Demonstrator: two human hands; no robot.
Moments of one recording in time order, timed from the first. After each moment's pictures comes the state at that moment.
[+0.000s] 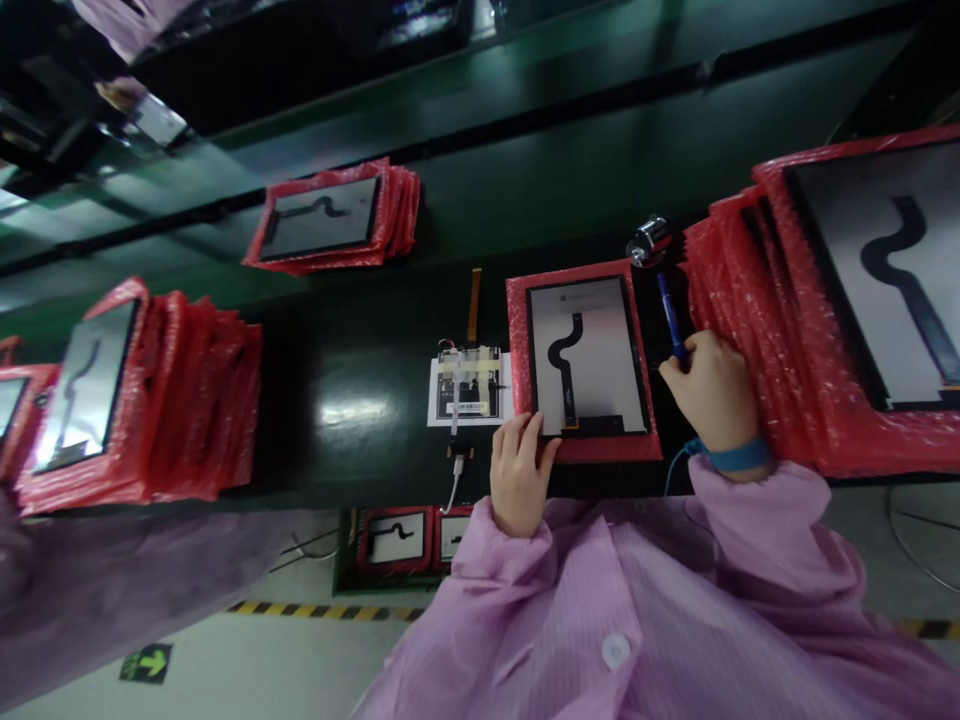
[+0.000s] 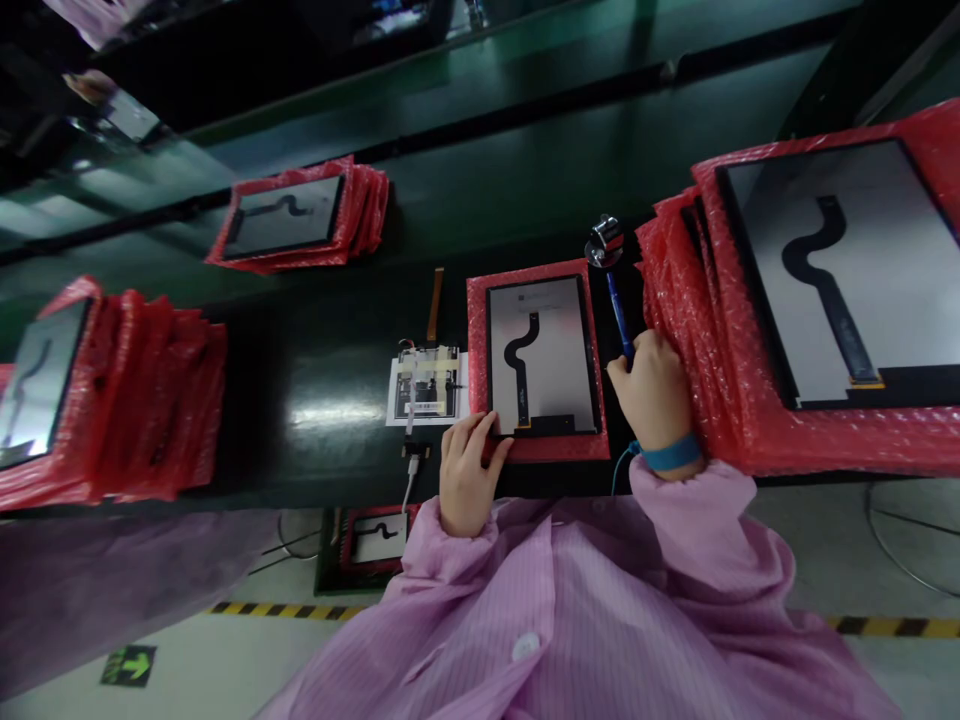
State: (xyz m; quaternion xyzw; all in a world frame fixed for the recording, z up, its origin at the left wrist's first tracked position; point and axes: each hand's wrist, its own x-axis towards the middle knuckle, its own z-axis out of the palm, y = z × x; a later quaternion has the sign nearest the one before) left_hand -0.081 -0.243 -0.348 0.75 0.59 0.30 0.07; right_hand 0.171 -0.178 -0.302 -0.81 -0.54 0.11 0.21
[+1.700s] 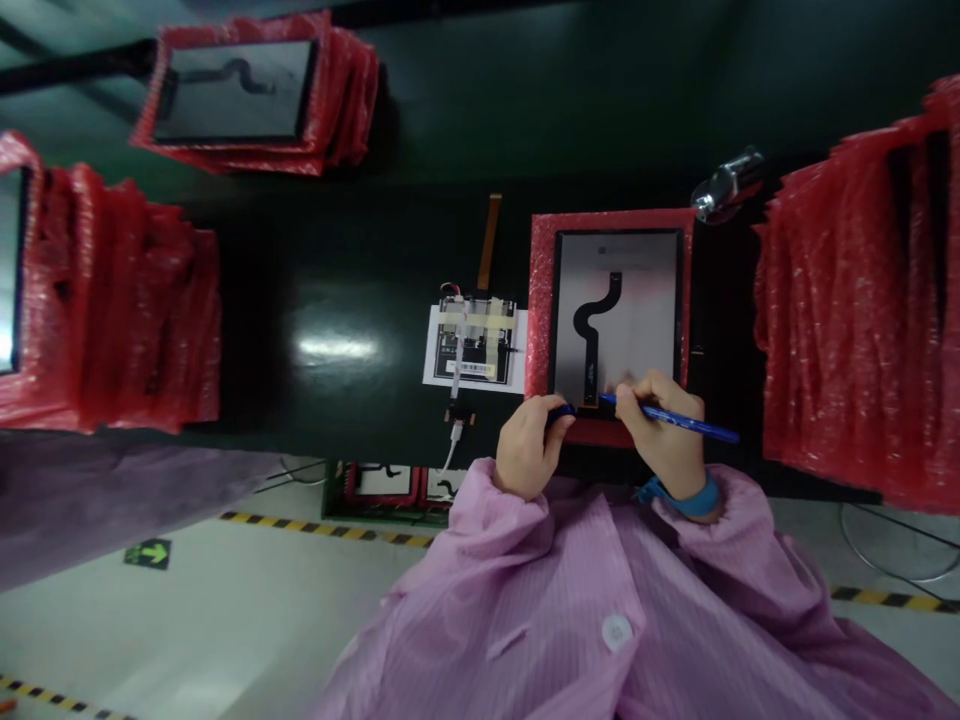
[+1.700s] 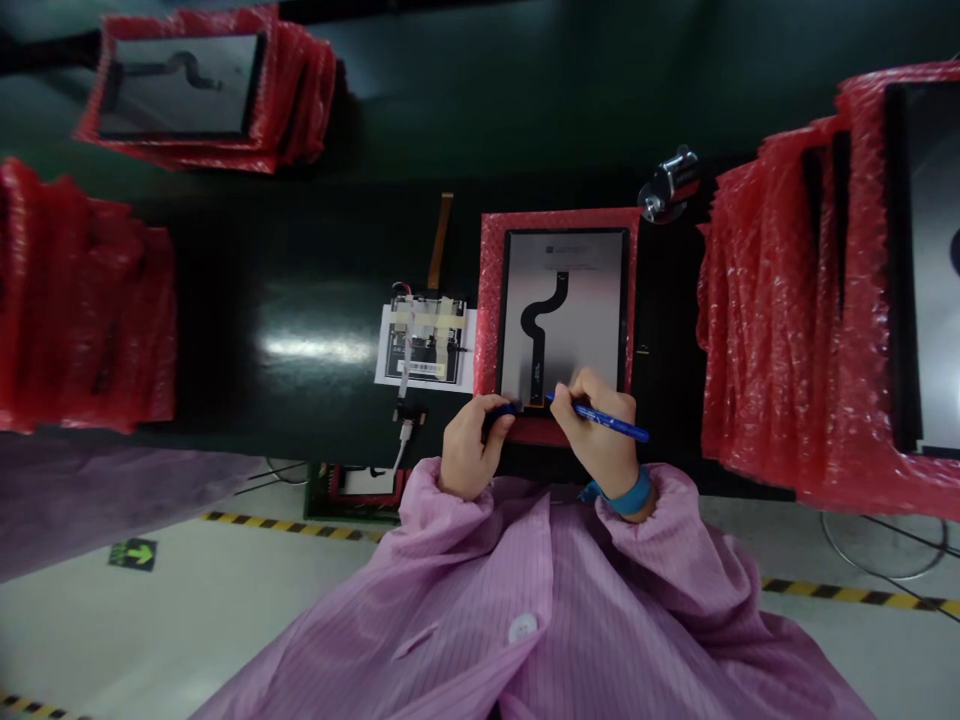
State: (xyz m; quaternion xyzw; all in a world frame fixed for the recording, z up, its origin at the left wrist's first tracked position) left_hand -0.086 -0.232 -0.349 0.75 0.51 0.37 0.19; right_hand 0.095 -0.217 -0.321 -0.62 -0.58 0.30 0.43
